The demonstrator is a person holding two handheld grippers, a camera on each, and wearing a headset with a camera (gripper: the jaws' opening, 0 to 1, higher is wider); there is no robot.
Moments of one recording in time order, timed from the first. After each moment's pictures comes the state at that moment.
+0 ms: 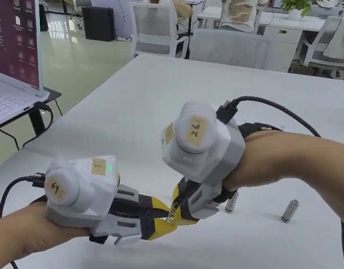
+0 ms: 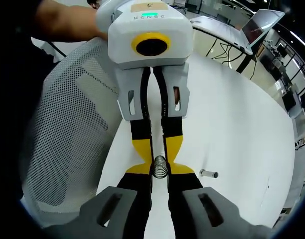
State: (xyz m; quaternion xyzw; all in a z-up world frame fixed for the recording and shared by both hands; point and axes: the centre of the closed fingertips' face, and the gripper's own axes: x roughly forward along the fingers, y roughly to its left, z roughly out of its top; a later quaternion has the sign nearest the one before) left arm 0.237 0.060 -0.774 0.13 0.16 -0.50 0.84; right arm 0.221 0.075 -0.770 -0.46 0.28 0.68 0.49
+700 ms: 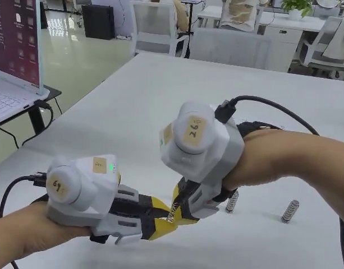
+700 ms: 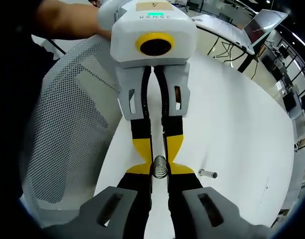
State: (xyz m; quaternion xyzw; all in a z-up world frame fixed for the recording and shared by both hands) left arm 0.237 0.060 -0.775 0.12 0.17 -0.50 0.84; right arm 0.224 0.075 -0.772 -0.48 0.29 0.68 0.48
